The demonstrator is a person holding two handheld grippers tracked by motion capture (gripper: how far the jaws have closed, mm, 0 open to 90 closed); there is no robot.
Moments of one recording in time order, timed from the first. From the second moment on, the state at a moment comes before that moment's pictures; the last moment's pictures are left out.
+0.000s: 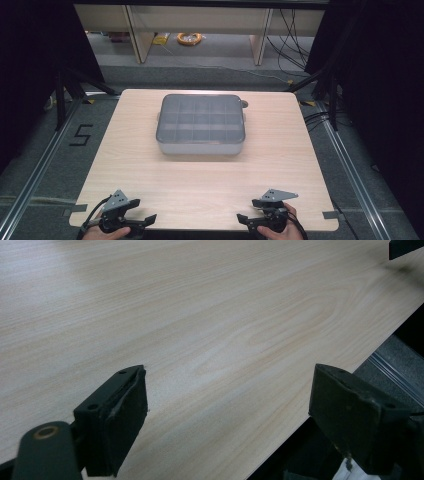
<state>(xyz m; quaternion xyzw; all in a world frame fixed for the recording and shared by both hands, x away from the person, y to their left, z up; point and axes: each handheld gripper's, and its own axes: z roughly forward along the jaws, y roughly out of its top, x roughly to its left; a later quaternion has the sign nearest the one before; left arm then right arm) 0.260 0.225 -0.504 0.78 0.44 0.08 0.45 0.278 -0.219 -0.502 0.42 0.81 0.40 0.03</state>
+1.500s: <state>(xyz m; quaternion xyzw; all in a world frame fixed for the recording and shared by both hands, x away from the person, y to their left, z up) 0.307 0.225 -0.476 0.73 0.47 0.06 0.48 0.338 -0.239 -0.472 0.44 0.74 0.51 0.01</state>
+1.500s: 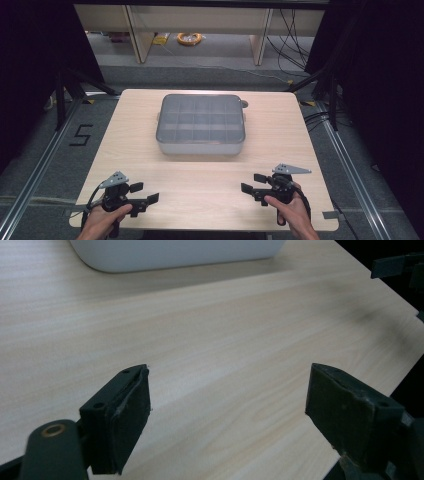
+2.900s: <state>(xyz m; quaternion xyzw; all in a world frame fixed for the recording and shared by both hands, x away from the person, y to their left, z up) 0.478 0.213 -0.437 0.69 0.54 0.11 0.47 0.512 -0.249 -0.442 0.52 0.68 0.51 0.05</state>
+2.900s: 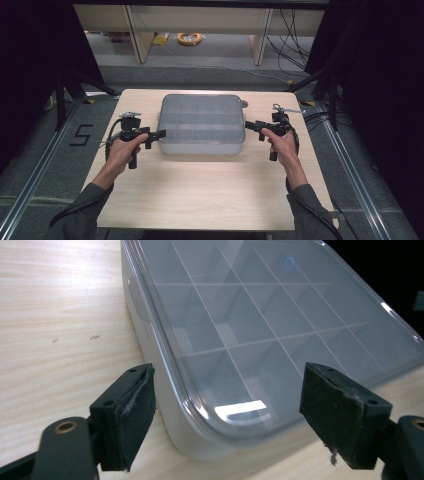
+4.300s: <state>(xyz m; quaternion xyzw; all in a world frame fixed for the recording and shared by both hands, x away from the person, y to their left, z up) 0.537 0.206 -0.462 0.66 0.60 0.08 0.46 0.554 -0.216 -0.464 0.57 0.65 0.49 0.02</state>
